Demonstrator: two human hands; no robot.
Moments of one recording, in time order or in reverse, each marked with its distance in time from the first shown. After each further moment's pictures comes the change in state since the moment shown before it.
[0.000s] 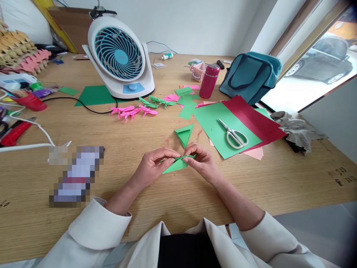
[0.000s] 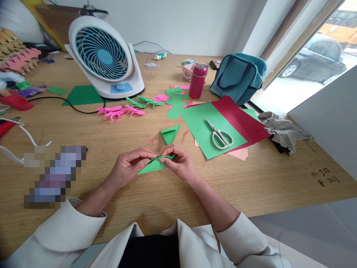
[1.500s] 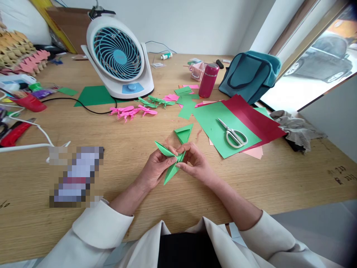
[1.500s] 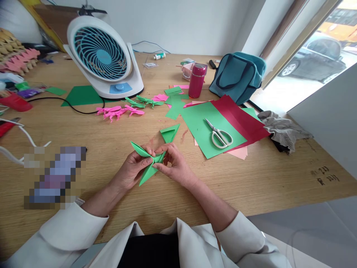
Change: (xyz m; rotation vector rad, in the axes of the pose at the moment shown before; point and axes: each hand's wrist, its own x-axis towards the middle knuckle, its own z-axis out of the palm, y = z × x) left_hand 0.001 -0.008 0.024 -0.663 0.134 -0.419; right_hand -0.004 0.011 0.008 -0.143 -0.087 0.021
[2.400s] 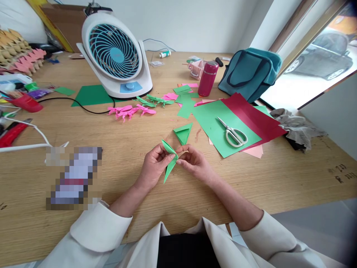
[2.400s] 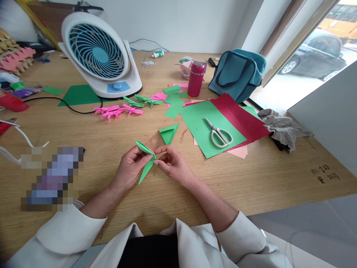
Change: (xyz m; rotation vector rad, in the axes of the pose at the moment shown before) left_hand 0.005 -0.009 -0.006 0.360 0.196 0.188; right_hand 0.001 -0.002 0.001 0.162 -0.032 0.168
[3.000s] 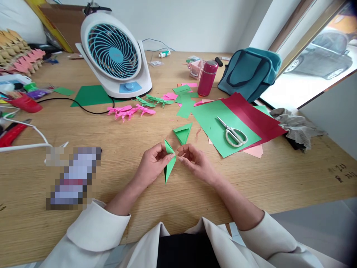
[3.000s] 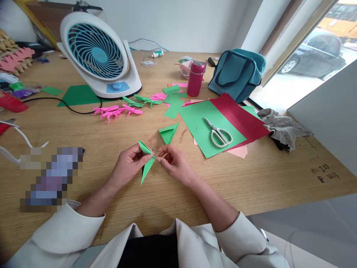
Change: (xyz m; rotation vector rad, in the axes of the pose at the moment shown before) left_hand 0.006 0.013 -0.011 0.357 -0.121 0.115; right_hand -0.001 -0.009 -0.009 -0.284 0.028 -0.030
